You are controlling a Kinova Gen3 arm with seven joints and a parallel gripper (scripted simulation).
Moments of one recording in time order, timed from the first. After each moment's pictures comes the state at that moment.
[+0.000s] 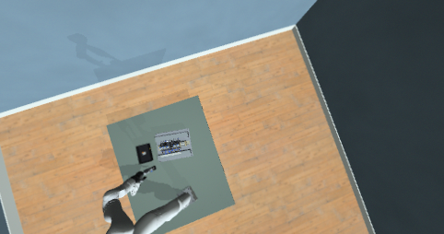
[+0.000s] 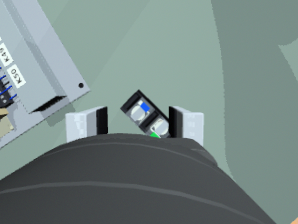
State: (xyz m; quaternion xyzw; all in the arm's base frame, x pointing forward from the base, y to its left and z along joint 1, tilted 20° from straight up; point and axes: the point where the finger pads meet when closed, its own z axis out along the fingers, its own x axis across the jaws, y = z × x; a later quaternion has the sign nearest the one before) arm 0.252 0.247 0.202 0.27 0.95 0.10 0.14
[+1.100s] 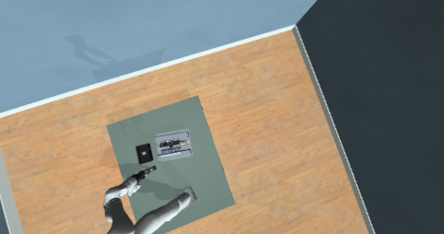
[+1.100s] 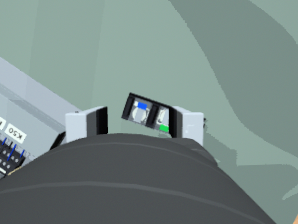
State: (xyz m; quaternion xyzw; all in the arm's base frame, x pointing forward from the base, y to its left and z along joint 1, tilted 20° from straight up) arm 0.252 0.247 0.202 0.47 0.86 0.13 0.11
